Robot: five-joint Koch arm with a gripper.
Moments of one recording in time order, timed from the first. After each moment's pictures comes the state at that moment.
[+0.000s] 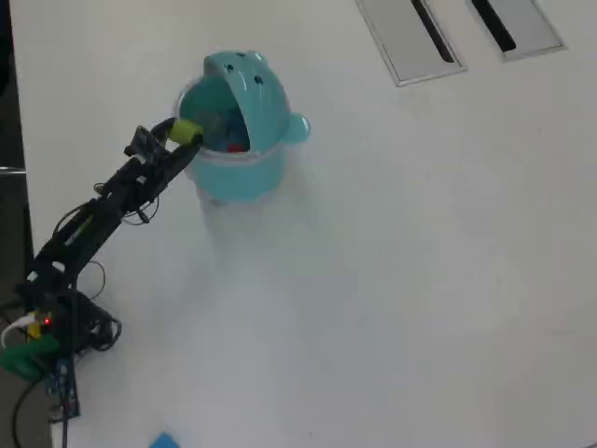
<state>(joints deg) -38.3 99.8 94.9 9.2 -81.9</state>
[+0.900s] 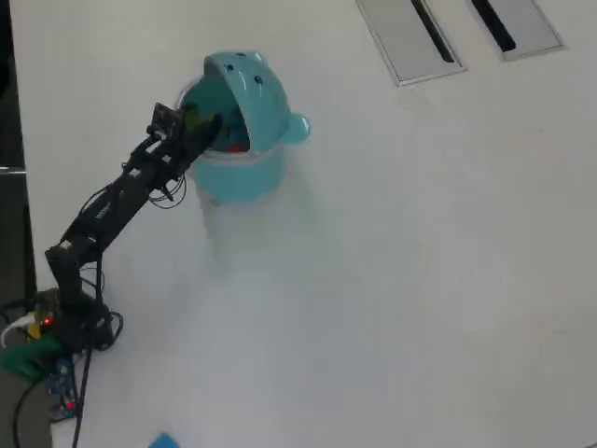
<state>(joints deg) -39.2 81.7 80.2 6.3 -93.7</state>
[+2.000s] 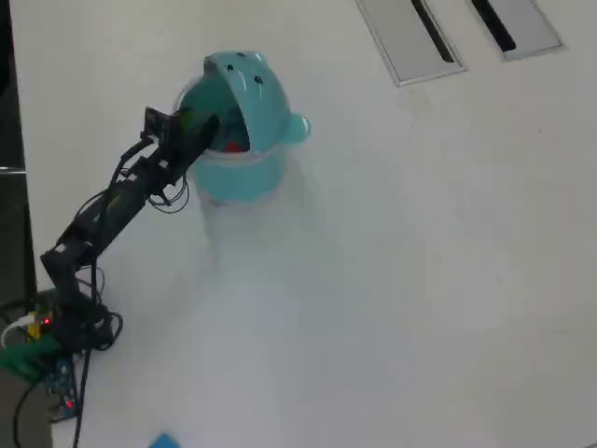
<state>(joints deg) -39.2 84.9 86.7 0.1 -101.5</state>
